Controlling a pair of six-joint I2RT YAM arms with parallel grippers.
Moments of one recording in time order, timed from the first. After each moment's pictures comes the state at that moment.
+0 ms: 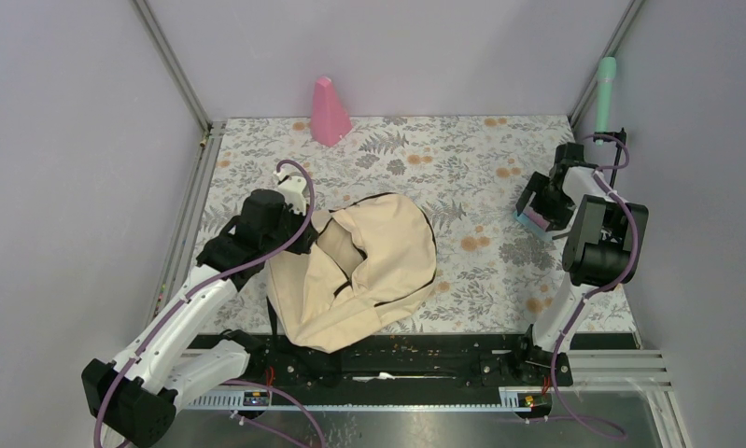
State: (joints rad) left arm -0.46 0.94 0.87 -0.56 0.08 -0.21; right arm -0.24 1.90 1.33 -0.68 0.01 0.31
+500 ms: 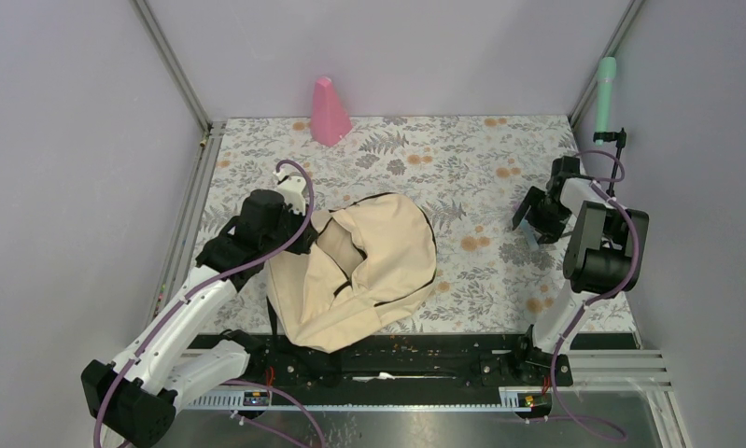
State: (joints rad) left arm -0.46 0.94 0.87 -0.56 0.08 -0.21; right arm -0.24 1.85 1.20 -0.66 -0.05 0.34
